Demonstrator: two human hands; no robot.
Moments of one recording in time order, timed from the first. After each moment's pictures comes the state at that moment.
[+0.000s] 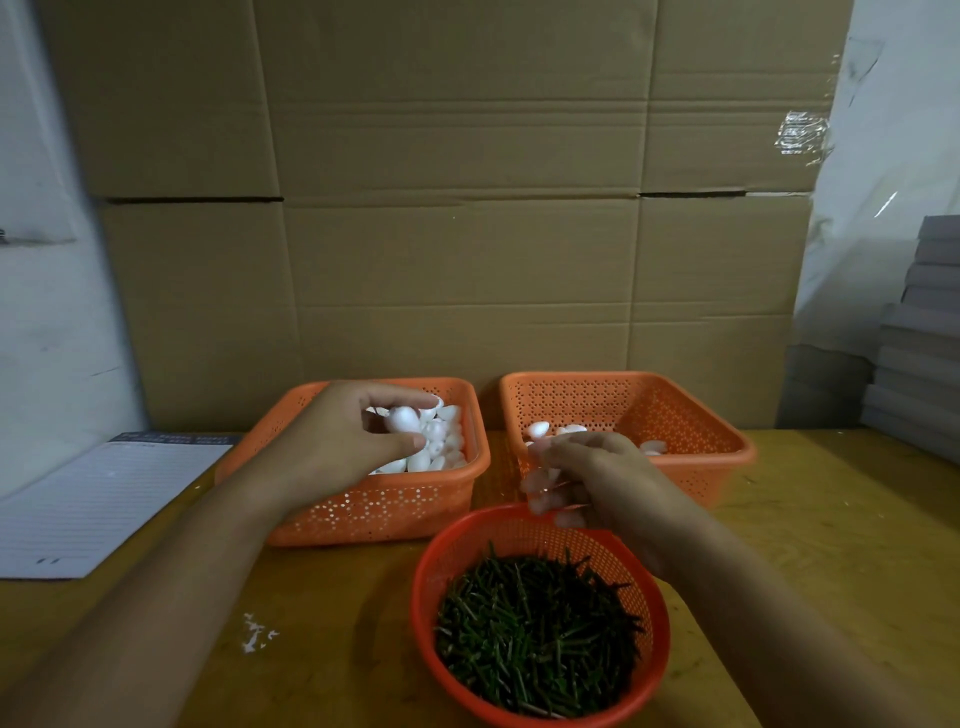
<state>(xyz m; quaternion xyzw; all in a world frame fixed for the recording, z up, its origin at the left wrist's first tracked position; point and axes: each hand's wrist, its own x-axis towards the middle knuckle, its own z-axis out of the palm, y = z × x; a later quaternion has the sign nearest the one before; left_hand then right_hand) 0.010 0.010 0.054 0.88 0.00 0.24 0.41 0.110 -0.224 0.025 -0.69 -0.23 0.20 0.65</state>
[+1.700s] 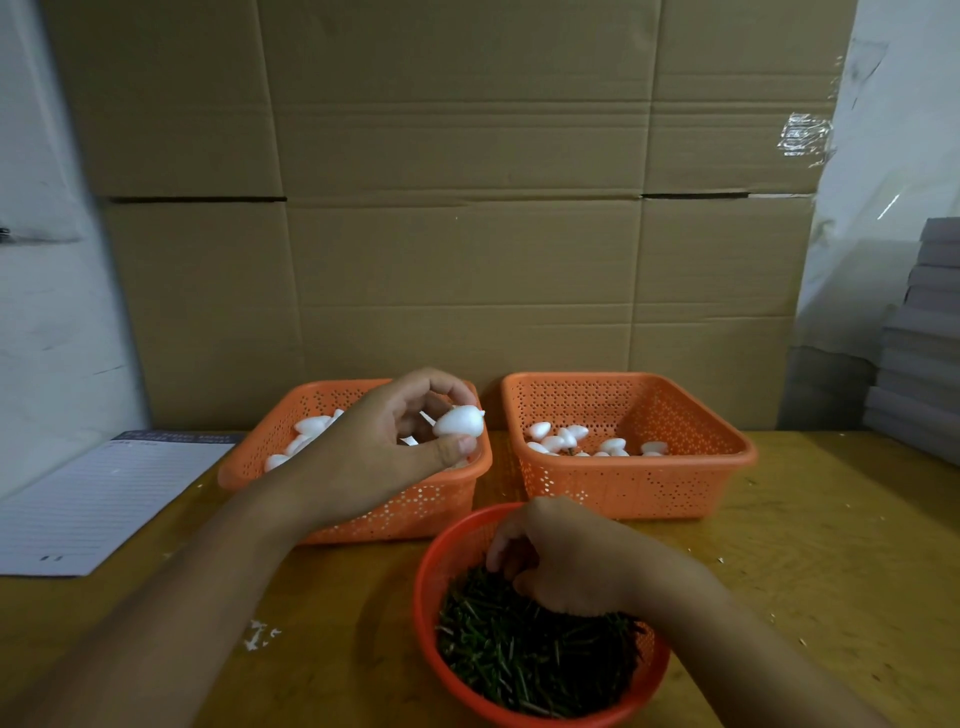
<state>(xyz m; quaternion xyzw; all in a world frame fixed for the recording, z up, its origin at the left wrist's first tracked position) 0.003 -0.016 0.056 0.86 -0.12 0.20 0.46 0.094 -0.211 0.009 -0.85 -0.48 0.10 0.17</state>
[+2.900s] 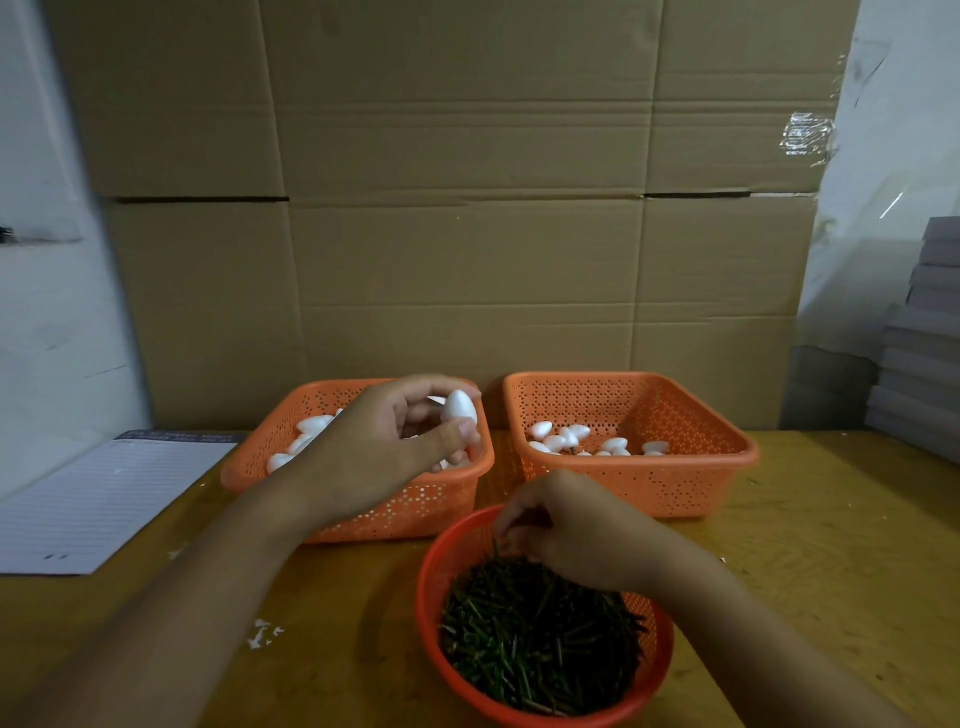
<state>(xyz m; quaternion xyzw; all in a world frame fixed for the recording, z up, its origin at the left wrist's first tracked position) 0.003 -0.021 0.057 0.84 -0.10 0.20 0.49 0.097 -0.214 0.018 -0.84 -0.47 0.06 0.26</state>
